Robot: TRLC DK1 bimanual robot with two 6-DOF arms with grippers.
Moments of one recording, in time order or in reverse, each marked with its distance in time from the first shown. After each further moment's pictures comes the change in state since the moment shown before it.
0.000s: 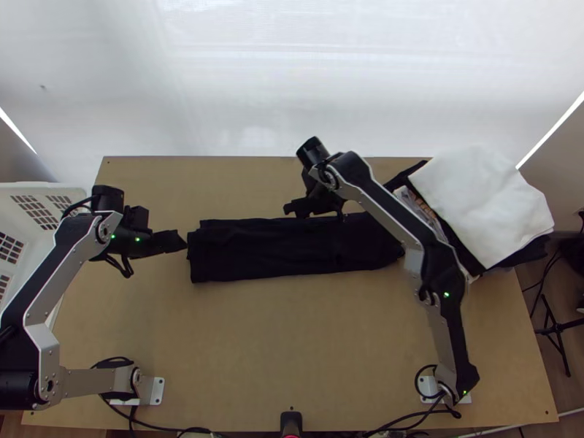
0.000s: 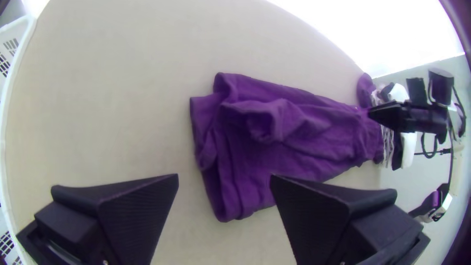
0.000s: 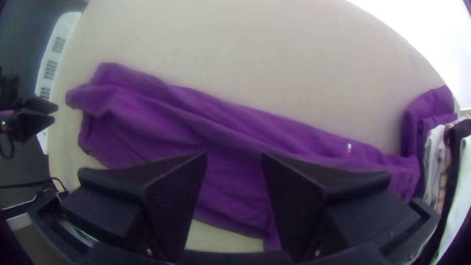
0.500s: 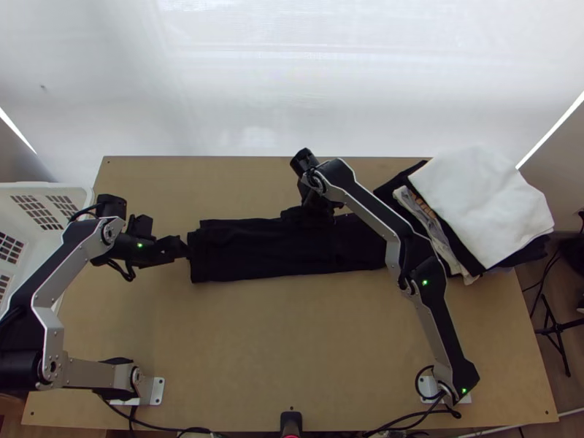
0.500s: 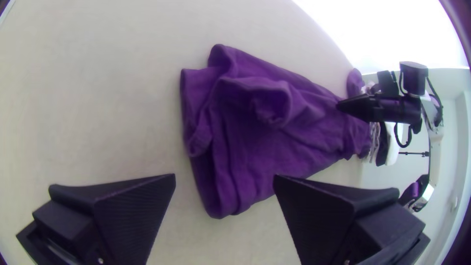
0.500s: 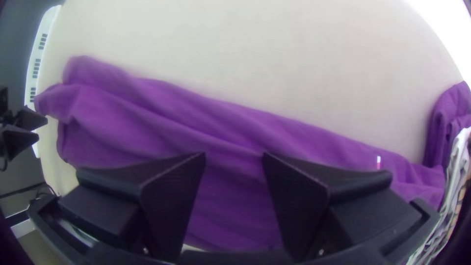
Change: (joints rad) left arm 0.045 0.077 -0.061 0.026 0.146 0.027; right arm -0.012 0.164 0.068 -0.006 -0.024 0.003
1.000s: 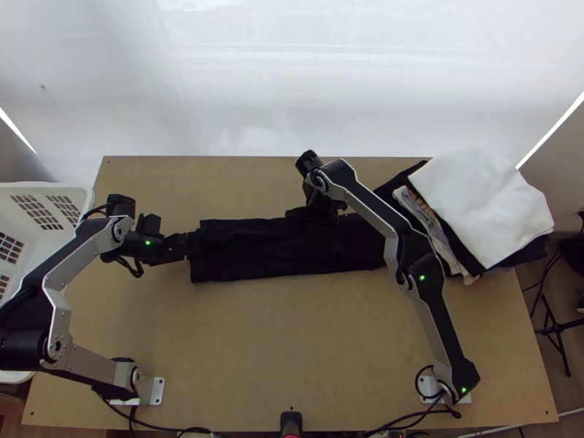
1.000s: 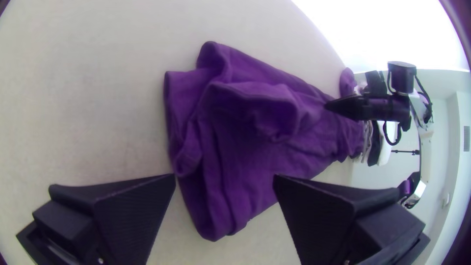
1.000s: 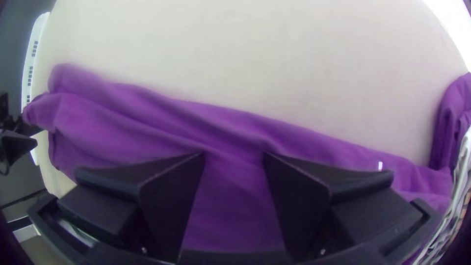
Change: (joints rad) left arm -0.018 0.103 0.002 0.091 0.079 -0.013; right arm -0.034 0.047 0.005 0.000 -0.013 0.003
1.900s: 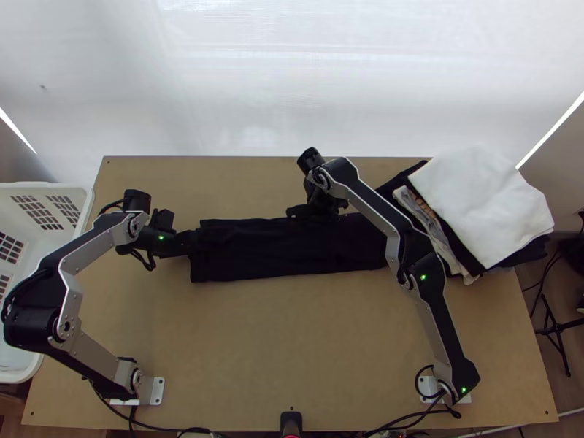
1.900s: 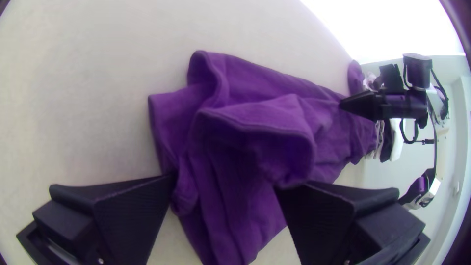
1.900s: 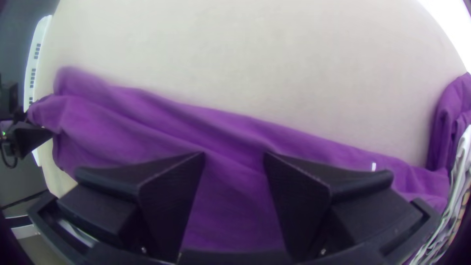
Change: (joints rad) left arm -0.069 0.124 0.044 0.110 -0.055 0.004; right arm -0.009 -0.004 0.016 -0.008 -0.008 -0.001
